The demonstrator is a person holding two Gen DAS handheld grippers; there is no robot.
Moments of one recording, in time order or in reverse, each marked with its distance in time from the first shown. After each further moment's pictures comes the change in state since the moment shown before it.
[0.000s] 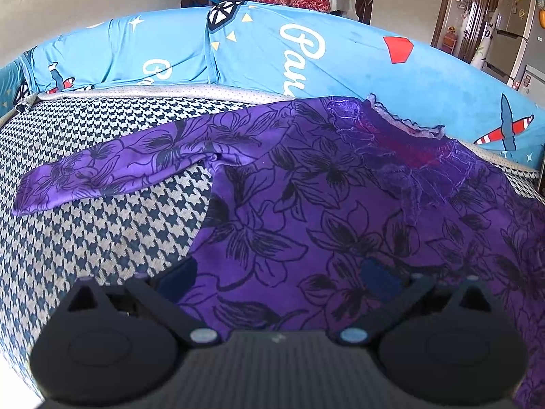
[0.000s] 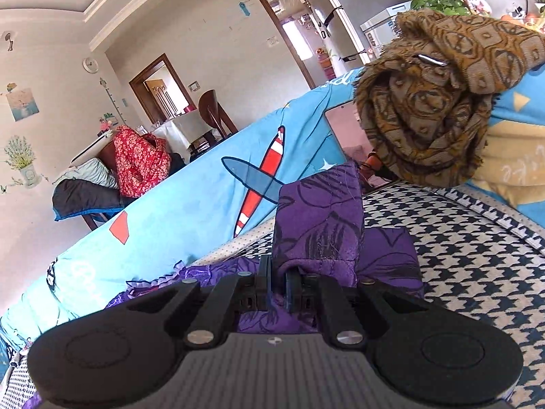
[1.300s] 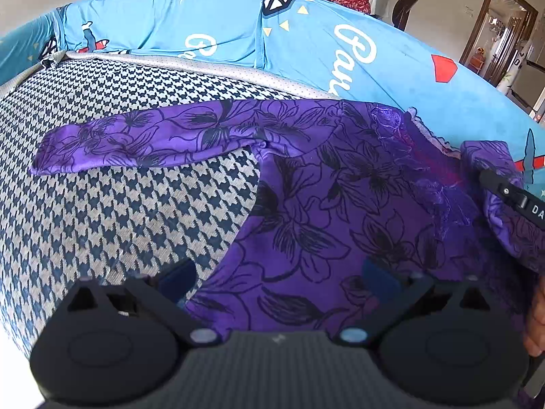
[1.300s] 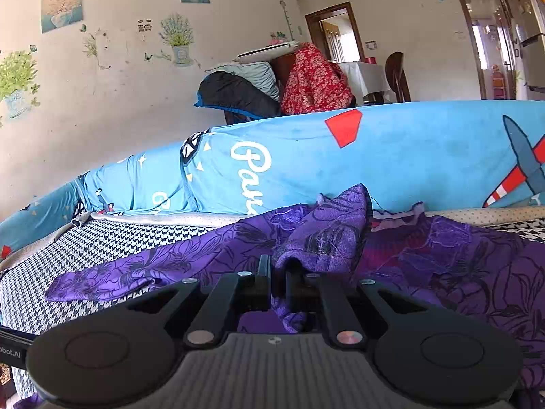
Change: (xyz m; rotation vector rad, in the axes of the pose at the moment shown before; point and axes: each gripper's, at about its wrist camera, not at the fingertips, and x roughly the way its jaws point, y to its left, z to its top) left arm -0.002 0.046 -0.001 -0.146 0.036 0.010; right arm 0.076 0.213 -0.121 -0.476 0.150 0.430
